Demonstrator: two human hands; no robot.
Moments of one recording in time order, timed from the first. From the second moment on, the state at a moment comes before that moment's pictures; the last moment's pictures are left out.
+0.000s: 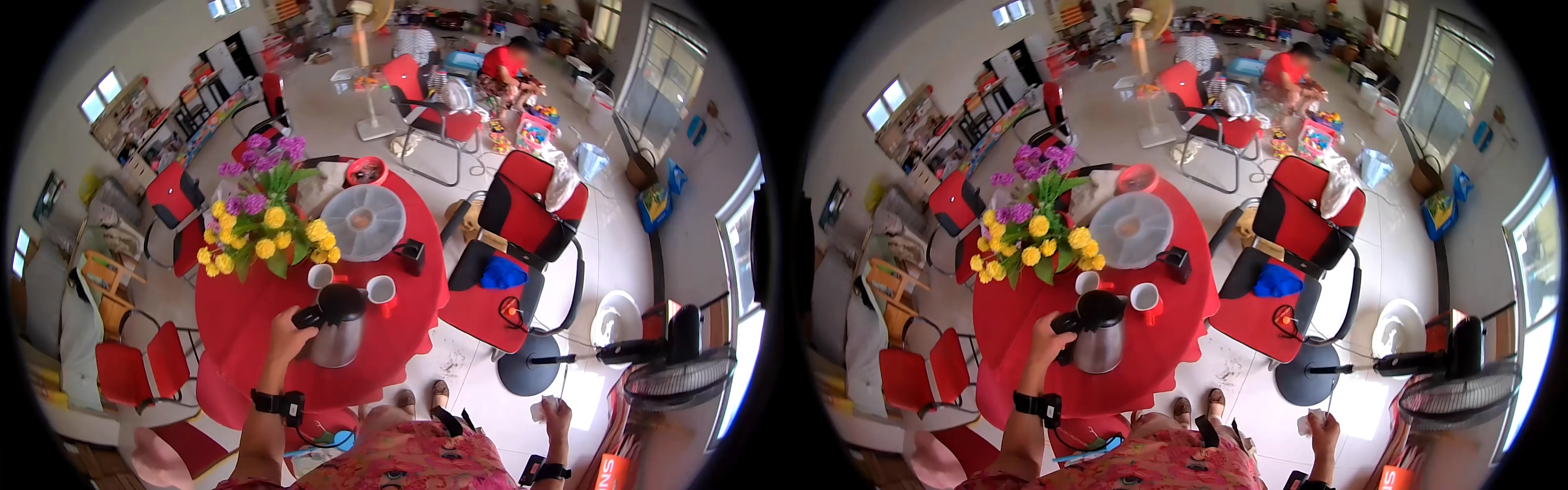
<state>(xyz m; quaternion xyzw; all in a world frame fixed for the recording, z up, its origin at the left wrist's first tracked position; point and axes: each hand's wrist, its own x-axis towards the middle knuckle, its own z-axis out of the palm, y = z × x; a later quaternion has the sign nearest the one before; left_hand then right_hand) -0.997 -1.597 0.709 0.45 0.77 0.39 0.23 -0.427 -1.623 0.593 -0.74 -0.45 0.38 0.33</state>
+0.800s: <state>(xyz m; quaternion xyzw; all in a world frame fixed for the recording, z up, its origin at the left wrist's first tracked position) -0.978 -1.527 0.753 0.48 0.84 0.10 0.25 -0.422 -1.659 0.583 -0.77 -0.38 0.37 0.35</state>
